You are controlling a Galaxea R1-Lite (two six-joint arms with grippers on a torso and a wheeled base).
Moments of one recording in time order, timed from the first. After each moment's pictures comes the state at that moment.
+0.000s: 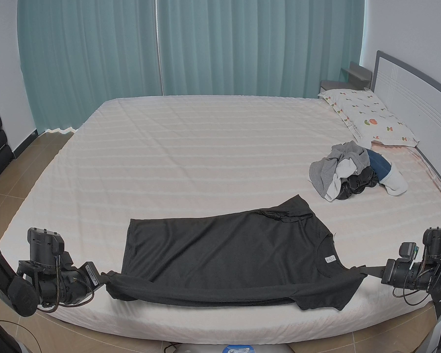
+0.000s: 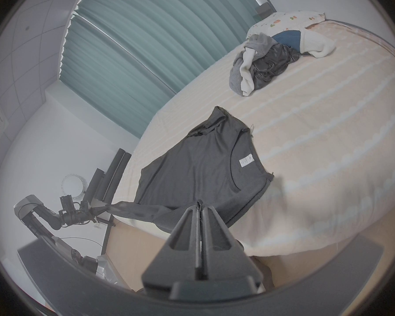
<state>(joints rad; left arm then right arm) -0.08 1.75 -0.17 -0.79 -0.17 -0.72 -0.18 1.94 -0.02 -1.25 0.67 0.32</state>
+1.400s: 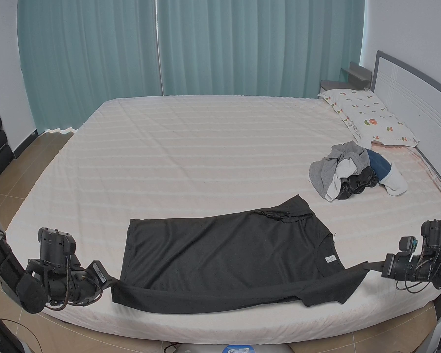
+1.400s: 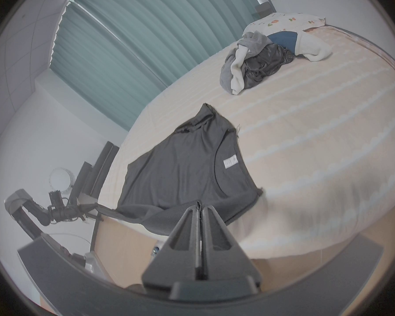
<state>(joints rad) -0.13 1.82 -0.21 -0.78 -0.16 -0.87 -0.21 1.91 -0.16 -0.99 0.62 0.21</state>
